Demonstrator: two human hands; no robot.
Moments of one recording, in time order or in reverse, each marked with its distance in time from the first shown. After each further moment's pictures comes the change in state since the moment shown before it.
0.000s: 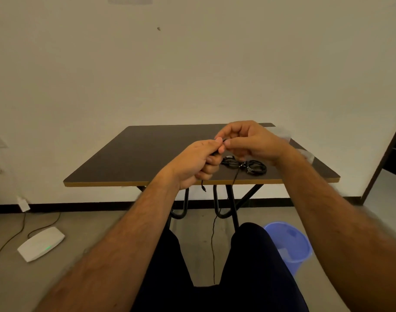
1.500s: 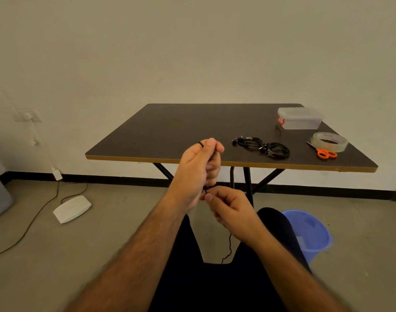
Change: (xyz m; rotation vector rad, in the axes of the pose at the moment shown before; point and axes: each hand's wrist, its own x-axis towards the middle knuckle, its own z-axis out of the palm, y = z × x) left_hand -0.053 -0.049 0.020 -0.117 0.338 0.280; right_hand -0.076 0.067 0.159 0.165 0.188 0.192
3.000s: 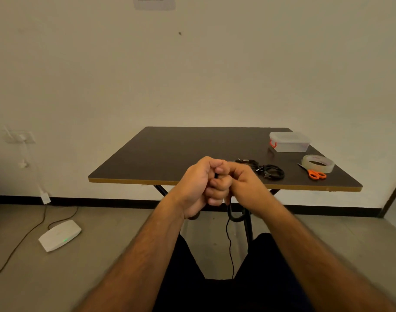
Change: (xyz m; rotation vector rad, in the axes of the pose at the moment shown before) left_hand 0.009 0.038 -0.017 -0.064 -0.336 -0.264; right_hand 0.050 -0.071 -0.023 -0.074 0.043 -0.202
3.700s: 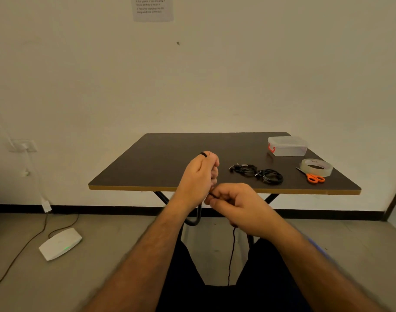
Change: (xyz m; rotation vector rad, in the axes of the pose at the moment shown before) left_hand 0.016 0.000 0.001 0.456 0.408 0.269; right_hand -0.031 -0.022 0.004 -0.351 -0.138 0.053
